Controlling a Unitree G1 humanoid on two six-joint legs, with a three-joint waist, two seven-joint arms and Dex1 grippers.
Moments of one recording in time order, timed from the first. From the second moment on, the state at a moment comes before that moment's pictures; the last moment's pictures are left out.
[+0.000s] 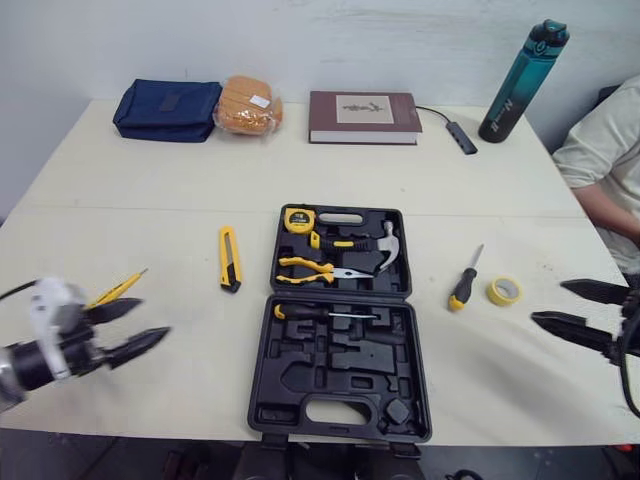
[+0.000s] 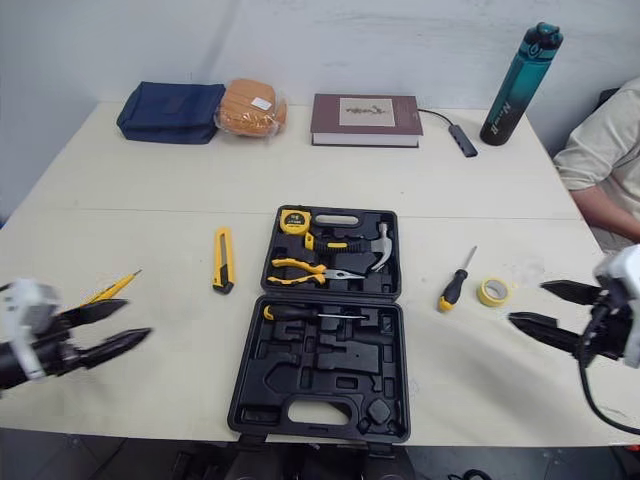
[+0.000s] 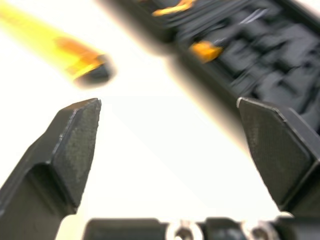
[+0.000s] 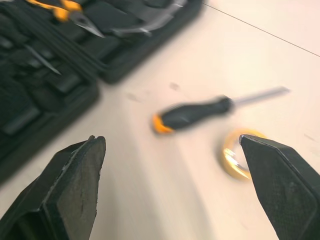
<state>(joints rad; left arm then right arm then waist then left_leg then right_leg) 0.25 0.82 0.68 -0.21 -0.56 0.59 -1.01 0.25 -1.05 -0.71 -0.24 0.63 0.68 1.08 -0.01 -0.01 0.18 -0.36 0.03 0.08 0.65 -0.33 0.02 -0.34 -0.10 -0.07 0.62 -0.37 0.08</state>
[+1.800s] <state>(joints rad) -0.64 0.79 0.02 -0.40 -0.86 0.77 -1.06 -0.10 -0.24 -0.29 -0.73 0.59 1.23 -0.16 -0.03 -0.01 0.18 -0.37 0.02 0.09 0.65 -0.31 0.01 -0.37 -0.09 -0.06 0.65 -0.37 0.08</state>
